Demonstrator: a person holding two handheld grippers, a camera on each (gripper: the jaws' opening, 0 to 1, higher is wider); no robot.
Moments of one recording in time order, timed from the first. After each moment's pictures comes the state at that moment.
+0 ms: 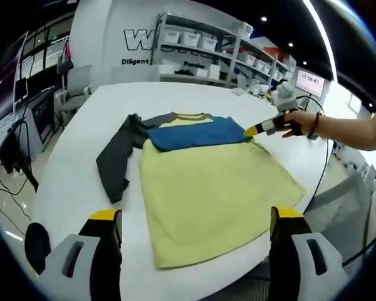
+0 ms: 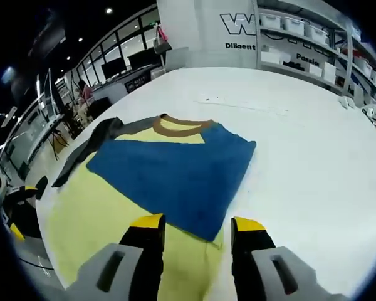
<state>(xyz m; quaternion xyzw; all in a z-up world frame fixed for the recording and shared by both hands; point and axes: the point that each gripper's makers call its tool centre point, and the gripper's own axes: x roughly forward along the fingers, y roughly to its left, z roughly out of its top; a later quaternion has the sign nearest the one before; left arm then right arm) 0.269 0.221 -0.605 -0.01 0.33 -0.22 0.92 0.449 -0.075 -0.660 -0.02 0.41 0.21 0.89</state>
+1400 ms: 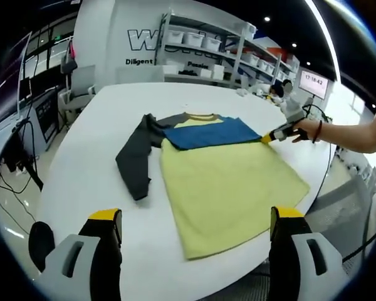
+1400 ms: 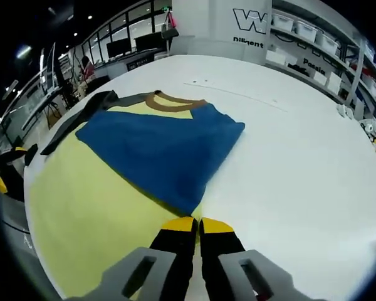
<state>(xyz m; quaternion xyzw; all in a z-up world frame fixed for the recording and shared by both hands) 0.270 0.228 -0.600 -0.01 0.33 -0.20 0.92 0.448 -0.136 -0.676 -0.10 0.43 0.21 0.87</state>
